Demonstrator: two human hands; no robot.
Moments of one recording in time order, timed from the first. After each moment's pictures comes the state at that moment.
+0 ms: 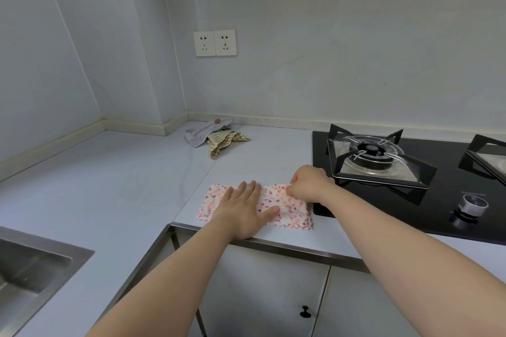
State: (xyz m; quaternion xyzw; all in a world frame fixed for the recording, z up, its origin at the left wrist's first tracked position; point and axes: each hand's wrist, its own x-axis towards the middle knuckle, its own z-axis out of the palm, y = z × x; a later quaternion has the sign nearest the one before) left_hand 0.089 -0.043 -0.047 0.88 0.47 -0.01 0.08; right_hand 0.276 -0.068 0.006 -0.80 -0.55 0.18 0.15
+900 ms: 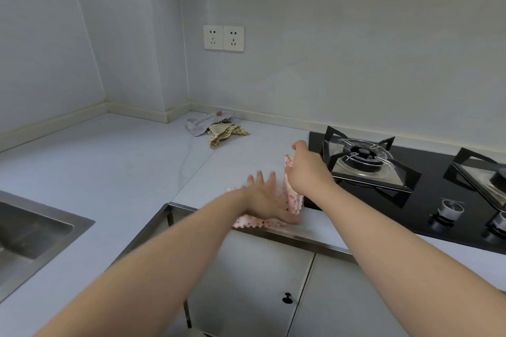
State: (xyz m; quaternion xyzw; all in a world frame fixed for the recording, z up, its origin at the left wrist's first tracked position) left_hand 0.123 -0.086 0.006 0.86 0.46 -0.04 0.21; right_hand 0.251 -0.118 0.042 -0.77 -0.59 0.05 0.23
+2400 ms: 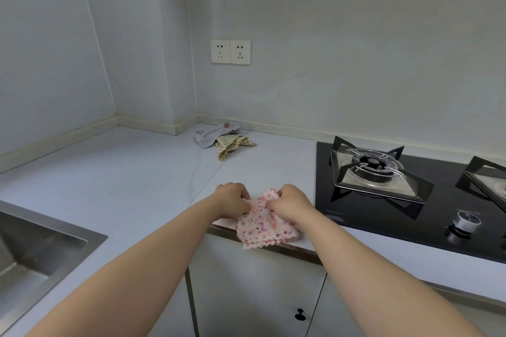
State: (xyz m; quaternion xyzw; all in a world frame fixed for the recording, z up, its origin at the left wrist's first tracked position) left_hand 0.056 -0.032 -0.009 0.81 0.54 0.08 0.22; right_hand 0.217 -0.094 -0.008 -0.76 -0.53 0.27 0.26
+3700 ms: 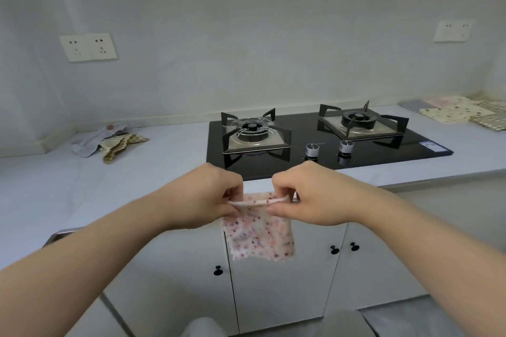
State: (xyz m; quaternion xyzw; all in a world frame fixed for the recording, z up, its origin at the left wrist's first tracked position) left_hand 0.146 -0.231 0.076 0.98 0.15 0.08 0.07; right_hand 0.334 -0.384 0.079 -0.69 -0.71 0.03 0.11
